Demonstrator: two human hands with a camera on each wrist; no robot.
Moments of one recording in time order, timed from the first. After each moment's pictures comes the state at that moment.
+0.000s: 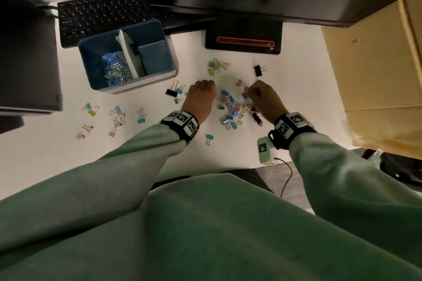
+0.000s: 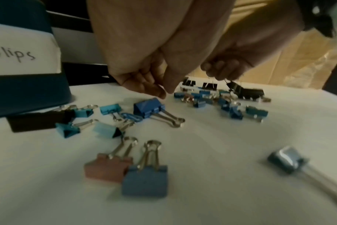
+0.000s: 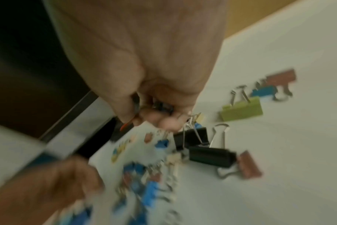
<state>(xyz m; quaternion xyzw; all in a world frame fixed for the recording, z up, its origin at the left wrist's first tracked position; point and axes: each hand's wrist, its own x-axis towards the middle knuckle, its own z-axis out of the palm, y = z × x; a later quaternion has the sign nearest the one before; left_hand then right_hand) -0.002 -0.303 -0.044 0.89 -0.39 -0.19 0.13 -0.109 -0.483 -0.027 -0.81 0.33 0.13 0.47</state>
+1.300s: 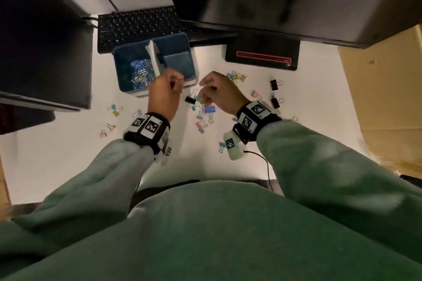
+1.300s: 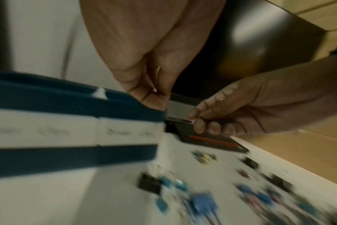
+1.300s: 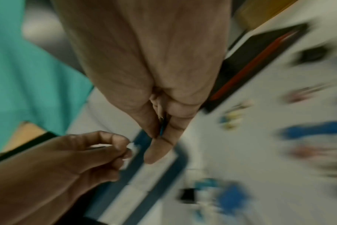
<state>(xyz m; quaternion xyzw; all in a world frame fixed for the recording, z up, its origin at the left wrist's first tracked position) 0.049 -0.214 0.038 0.91 -0.11 -0.13 0.39 -0.008 -0.378 0.021 -0.75 0.16 0.16 0.62</state>
